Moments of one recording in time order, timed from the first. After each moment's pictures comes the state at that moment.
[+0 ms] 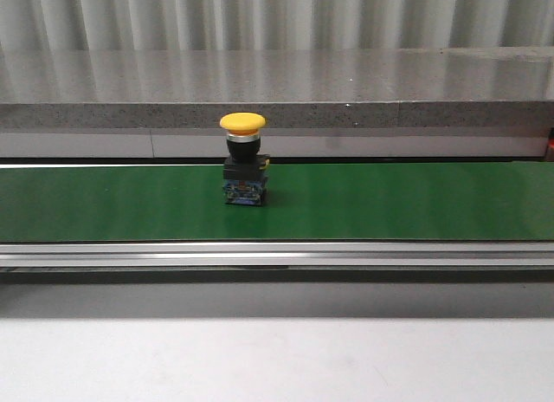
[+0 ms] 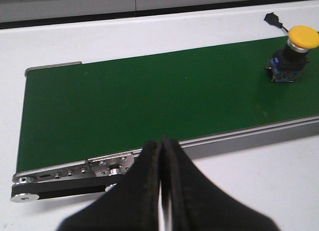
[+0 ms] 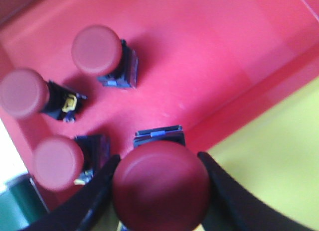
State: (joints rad) left arm -0.18 0.59 -0.61 -0.15 0.67 0.10; right arm -0.64 1.71 -1.30 0.20 0.67 -0.01
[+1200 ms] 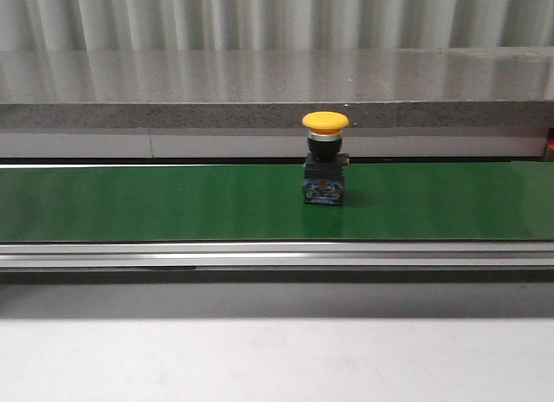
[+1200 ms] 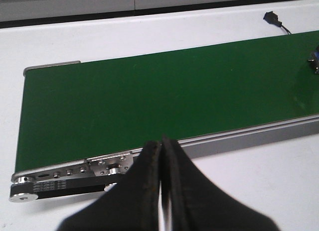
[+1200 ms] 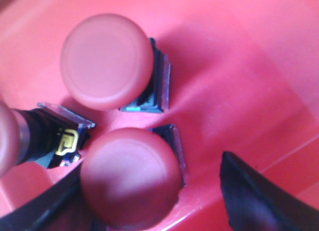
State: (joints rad) left arm -0.18 0.59 -0.61 -0.15 0.68 0.10; right arm -0.56 1.93 -1.30 0.29 0.47 -0.01
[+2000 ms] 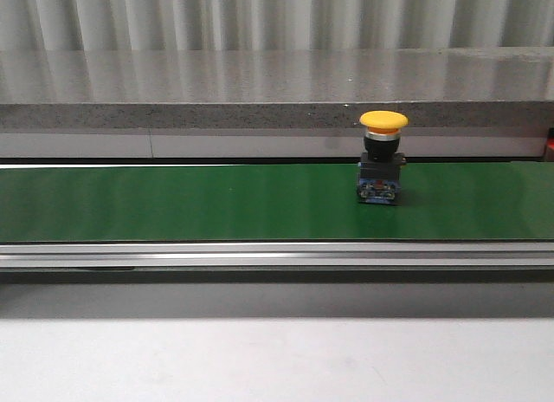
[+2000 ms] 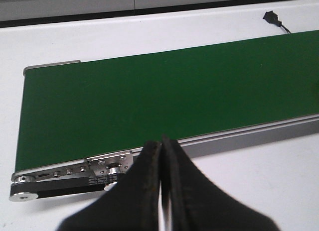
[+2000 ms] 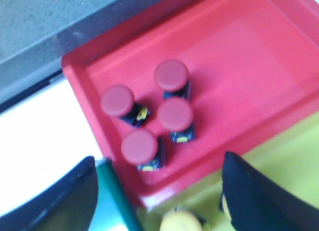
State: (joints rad) left arm -0.18 0.59 -0.61 -0.15 0.68 0.10; right arm -0.56 1.43 -1.13 0.27 0.56 -0.02
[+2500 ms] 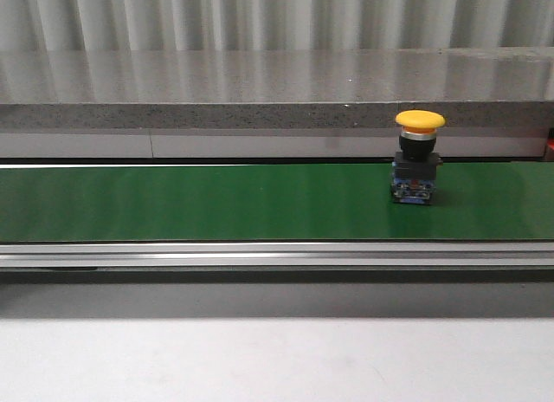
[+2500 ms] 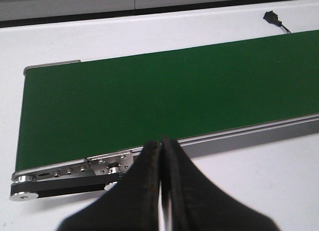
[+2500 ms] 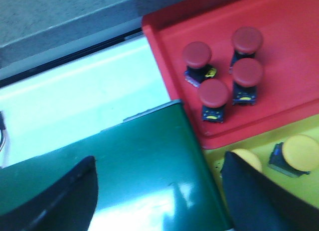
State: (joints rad) left arm -0.18 0.59 -0.61 -0.15 0.68 0.10; right arm -0.38 1.17 -1.04 0.27 0.71 -0.03
